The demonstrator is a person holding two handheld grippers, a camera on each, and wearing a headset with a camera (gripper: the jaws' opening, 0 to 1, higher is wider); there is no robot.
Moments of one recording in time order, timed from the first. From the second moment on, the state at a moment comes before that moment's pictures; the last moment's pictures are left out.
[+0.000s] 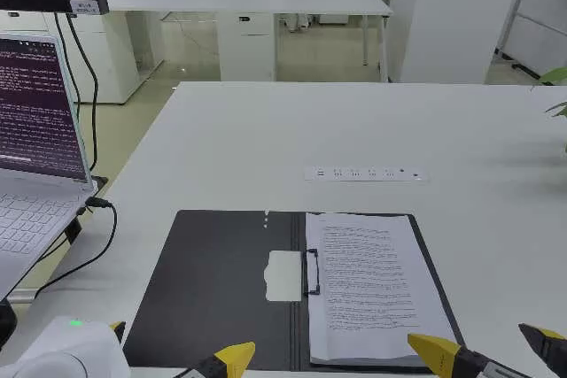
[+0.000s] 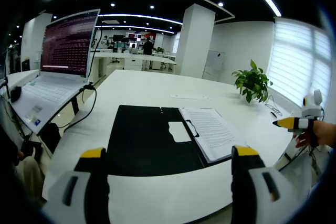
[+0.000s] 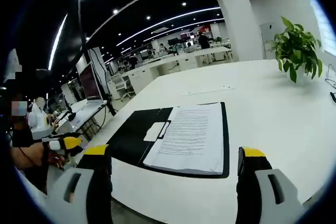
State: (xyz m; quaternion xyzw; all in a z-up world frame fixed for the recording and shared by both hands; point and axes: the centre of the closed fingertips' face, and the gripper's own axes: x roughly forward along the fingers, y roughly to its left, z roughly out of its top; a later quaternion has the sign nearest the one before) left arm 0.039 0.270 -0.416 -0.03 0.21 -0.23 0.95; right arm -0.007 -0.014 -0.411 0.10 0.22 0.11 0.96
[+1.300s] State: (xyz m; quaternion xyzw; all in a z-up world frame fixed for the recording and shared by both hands) left arm 0.038 0.281 -0.423 -0.01 0.21 -0.22 0.95; right arm -0.004 -0.006 -0.429 0.08 0.22 0.14 0.96
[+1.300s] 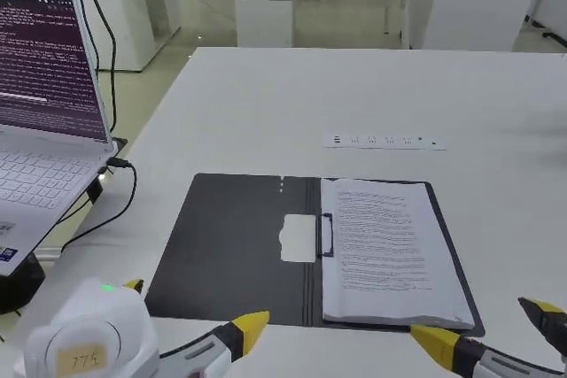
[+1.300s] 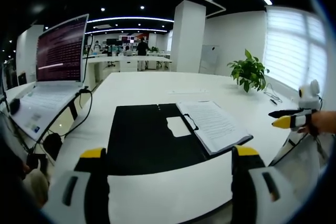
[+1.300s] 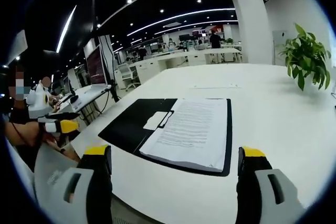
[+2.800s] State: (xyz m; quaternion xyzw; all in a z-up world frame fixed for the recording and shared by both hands) left arm 0.054 0.282 -0.403 -0.01 0.20 -0.23 0.95; right arm 0.004 -0.013 -0.394 0.12 0.17 0.10 0.97
